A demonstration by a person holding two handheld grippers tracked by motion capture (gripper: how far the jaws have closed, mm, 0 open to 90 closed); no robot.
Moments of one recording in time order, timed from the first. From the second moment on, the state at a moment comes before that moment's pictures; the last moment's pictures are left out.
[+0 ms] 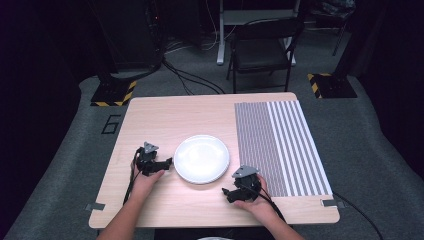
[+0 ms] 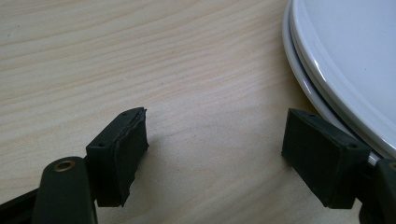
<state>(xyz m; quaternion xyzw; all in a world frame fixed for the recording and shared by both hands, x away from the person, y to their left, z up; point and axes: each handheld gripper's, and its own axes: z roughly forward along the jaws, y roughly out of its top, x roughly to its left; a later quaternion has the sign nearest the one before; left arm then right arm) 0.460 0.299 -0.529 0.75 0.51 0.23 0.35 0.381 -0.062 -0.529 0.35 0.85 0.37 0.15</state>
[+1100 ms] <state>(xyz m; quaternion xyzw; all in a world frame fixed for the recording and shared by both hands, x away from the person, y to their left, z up) 0.457 0.299 -0.524 0.75 0.52 0.22 0.35 0.375 -0.063 -0.525 0.38 0.83 0.38 0.17</state>
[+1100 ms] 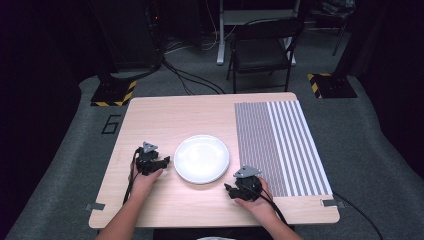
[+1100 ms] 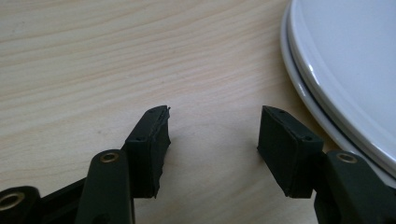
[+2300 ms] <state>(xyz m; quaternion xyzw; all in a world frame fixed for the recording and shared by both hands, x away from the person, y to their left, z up) 0.456 0.285 -0.483 0.71 0.54 0.19 0.40 0.391 -0.071 -0.499 0.43 0.80 0.39 0.18</state>
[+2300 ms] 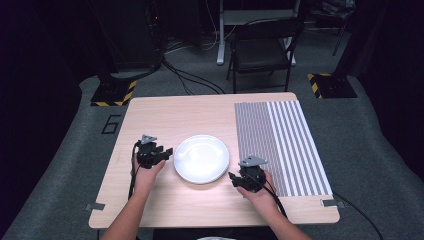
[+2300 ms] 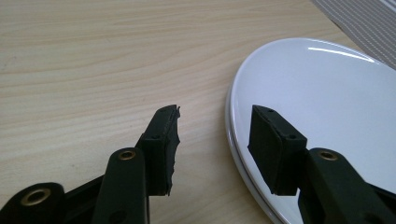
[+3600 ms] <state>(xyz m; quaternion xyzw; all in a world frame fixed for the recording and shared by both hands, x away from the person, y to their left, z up) 0.462 0.268 -0.492 0.72 0.54 0.08 0.42 0.397 -0.083 -0.504 0.48 0.77 0.40 0.16</state>
